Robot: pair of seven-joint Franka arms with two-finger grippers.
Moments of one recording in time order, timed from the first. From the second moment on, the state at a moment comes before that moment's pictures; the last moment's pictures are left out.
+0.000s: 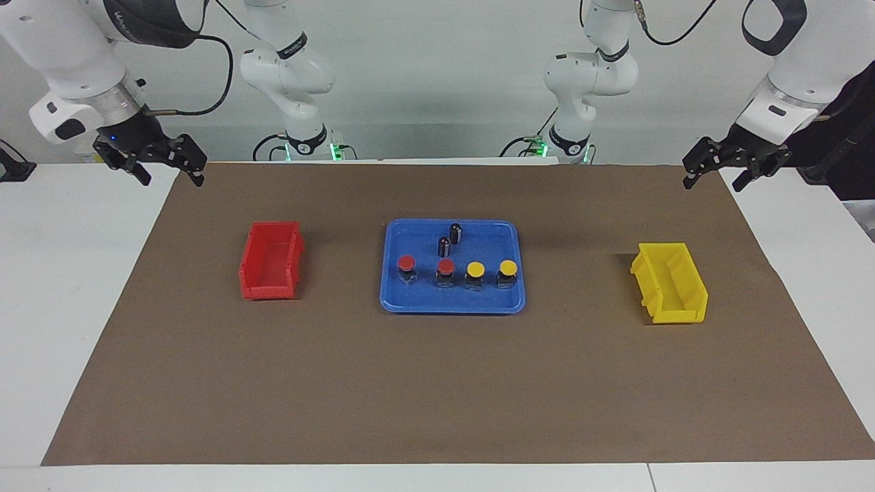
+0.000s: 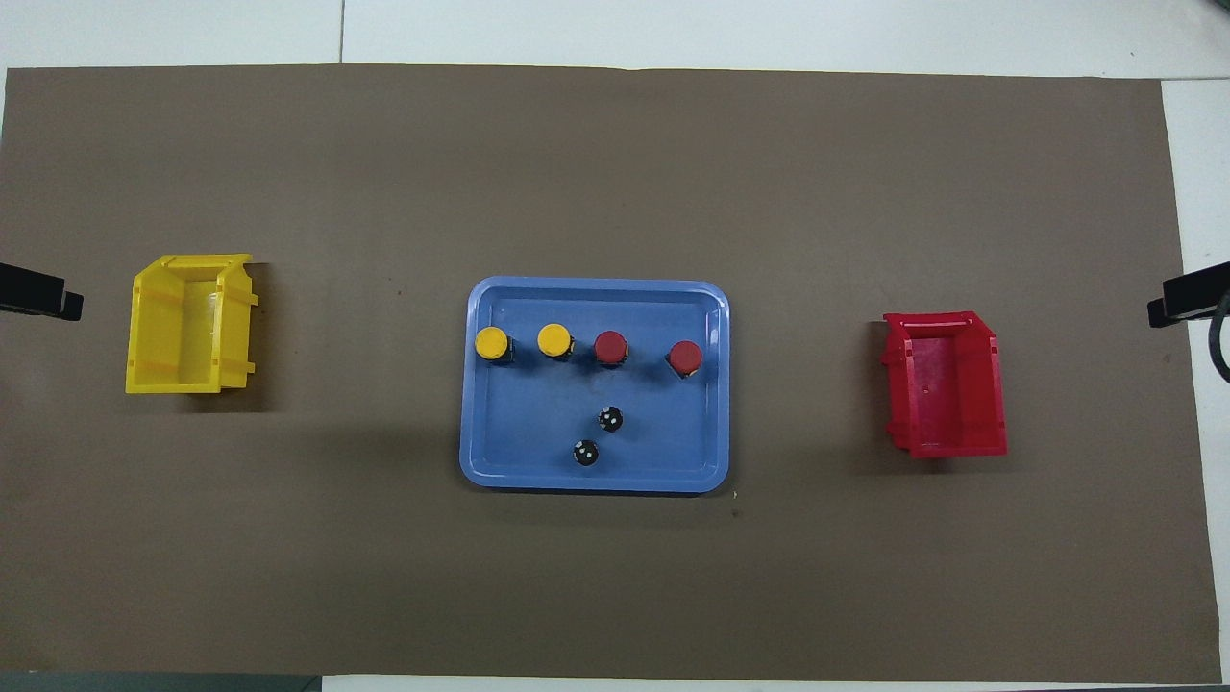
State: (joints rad) left arm -0.16 -0.05 0.17 -1.64 -0.02 1.57 0.16; right arm -0.16 -0.03 0.02 -1.61 -0.01 1.51 -0.10
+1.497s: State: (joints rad) left arm -0.16 -0.05 0.17 -1.64 -0.02 1.57 0.16; right arm 0.23 0.08 0.05 -1.60 -0.02 1.68 0.34
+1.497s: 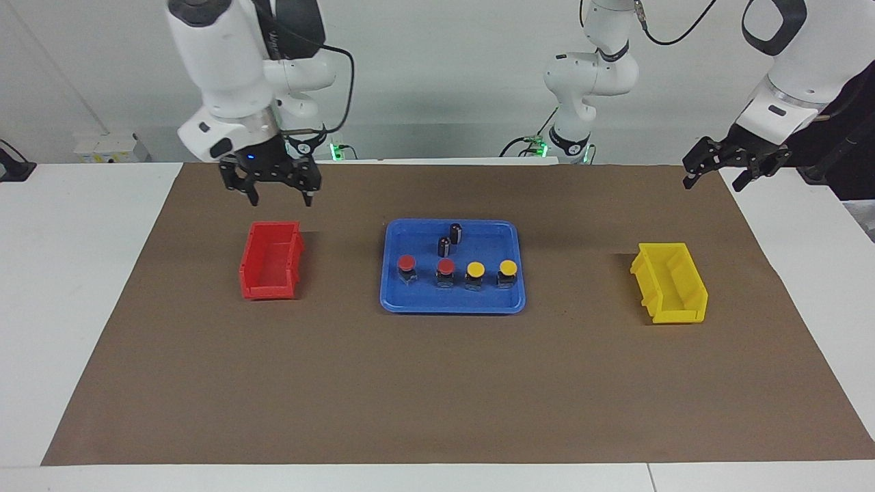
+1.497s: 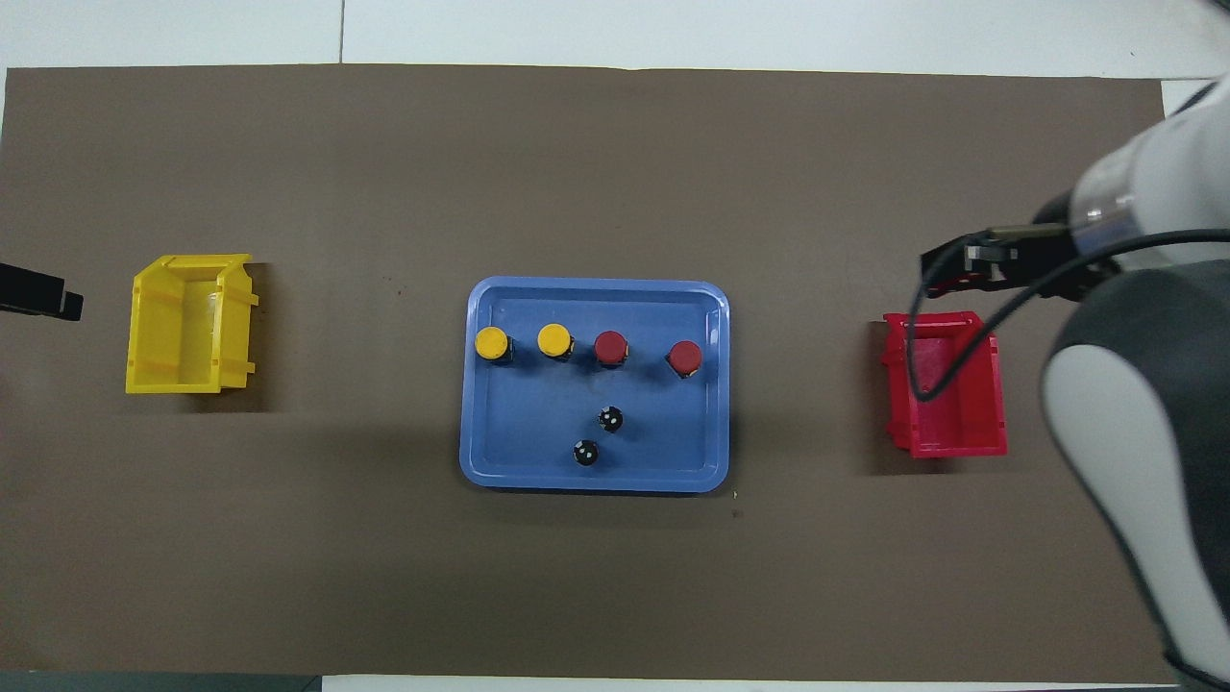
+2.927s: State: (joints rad) left arm -0.16 -0.05 0.17 -1.64 -0.02 1.59 0.15; right arm 0.47 0.23 0.05 -2.03 -0.05 2.34 0.60
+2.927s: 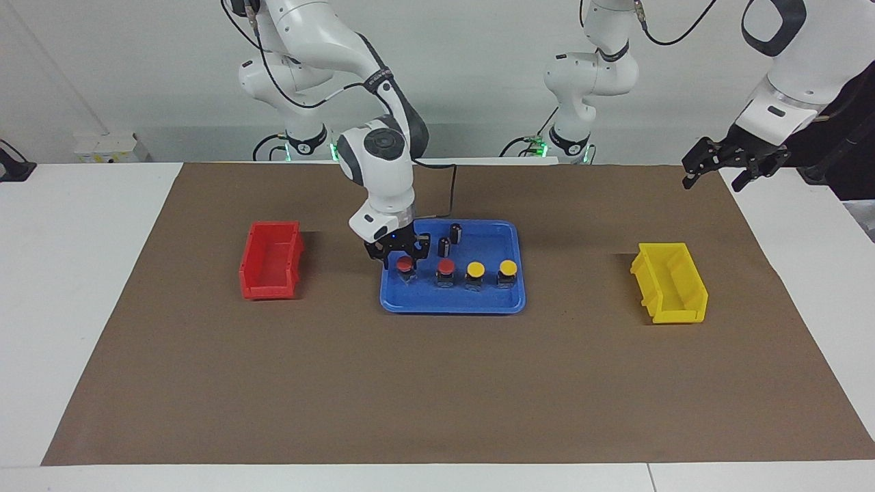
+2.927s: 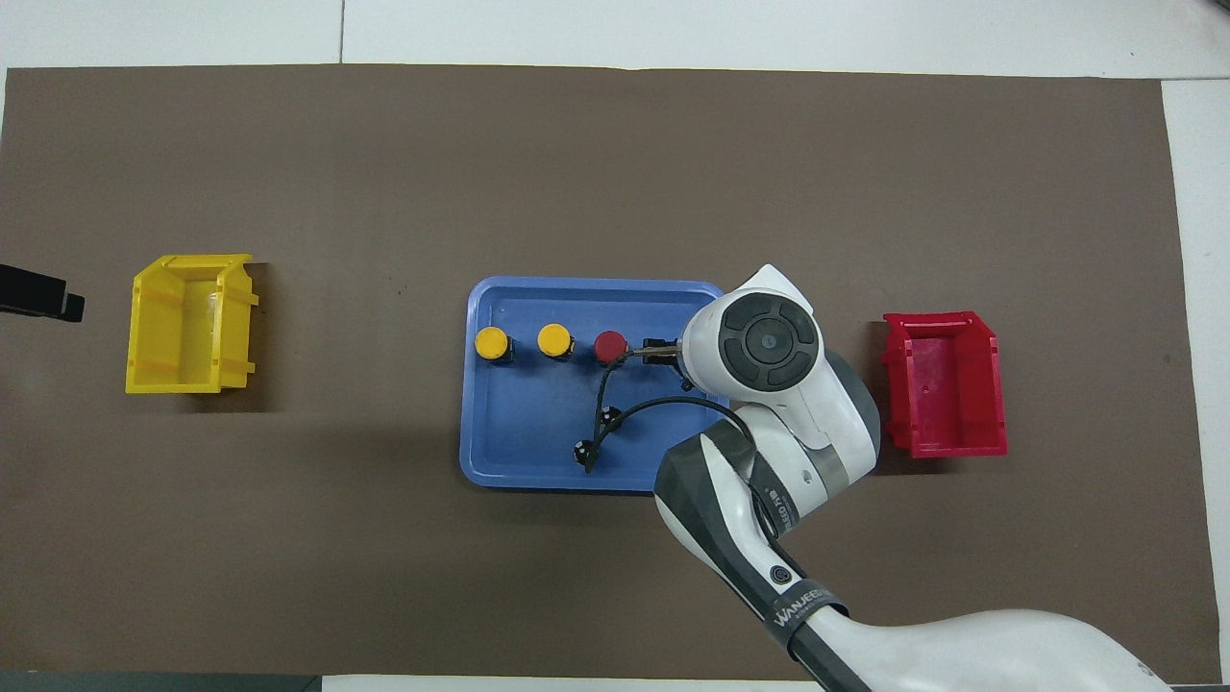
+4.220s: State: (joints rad) left arm -0.70 0.20 0.13 -2.00 -0.02 2.25 -0.55; right arm -0.04 -0.20 0.02 -2.27 -0.04 2.10 -0.10
